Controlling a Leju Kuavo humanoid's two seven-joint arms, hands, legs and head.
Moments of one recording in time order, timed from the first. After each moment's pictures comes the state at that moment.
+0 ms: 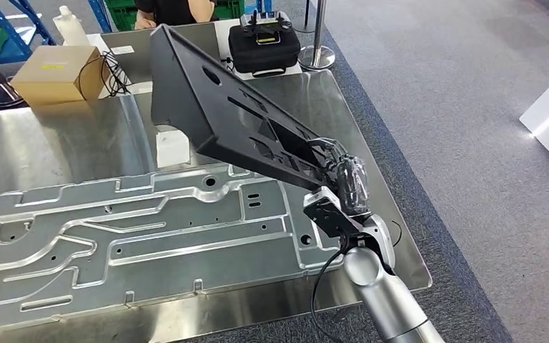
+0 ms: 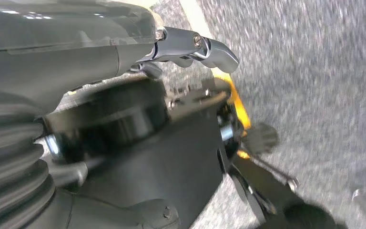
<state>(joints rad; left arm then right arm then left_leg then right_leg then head) -0.07 -0.26 0.94 -0.20 -1.17 -0.05 -0.41 -0.37 0.00 0.39 -1.43 0.58 -0.37 -0.20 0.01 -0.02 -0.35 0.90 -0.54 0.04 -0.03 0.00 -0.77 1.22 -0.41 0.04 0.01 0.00</state>
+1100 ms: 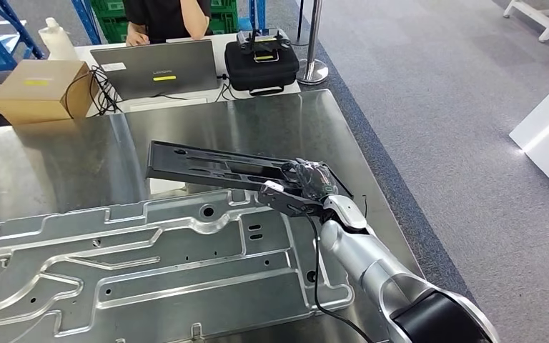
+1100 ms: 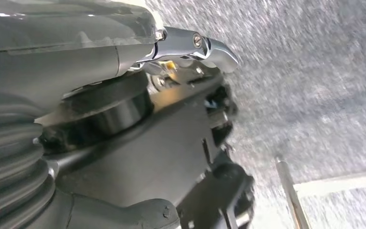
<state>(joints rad) -0.10 -0.24 0.95 -0.20 -1.11 -0.22 -0.44 -0.76 0.10 0.53 -0.54 0.82 -0.26 -0.04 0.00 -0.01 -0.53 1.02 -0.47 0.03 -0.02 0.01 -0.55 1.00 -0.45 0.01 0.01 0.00</state>
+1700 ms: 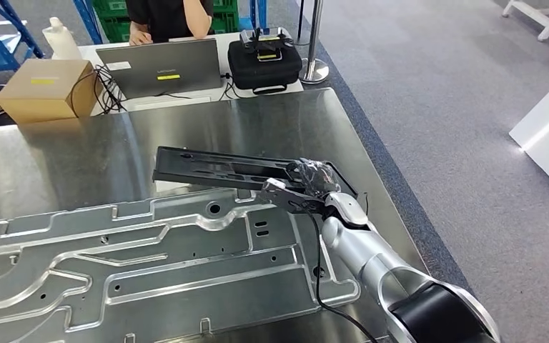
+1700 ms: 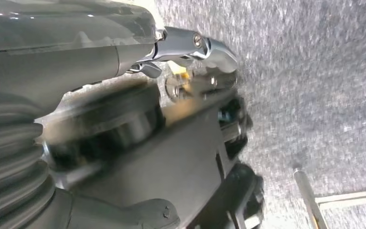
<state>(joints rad) -0.10 -0.23 0.95 -0.20 -1.13 -0.18 -0.41 -0.78 0.10 0.52 -0.46 0.84 -0.25 -0.01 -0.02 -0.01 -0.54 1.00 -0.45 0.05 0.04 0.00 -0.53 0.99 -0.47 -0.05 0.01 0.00</state>
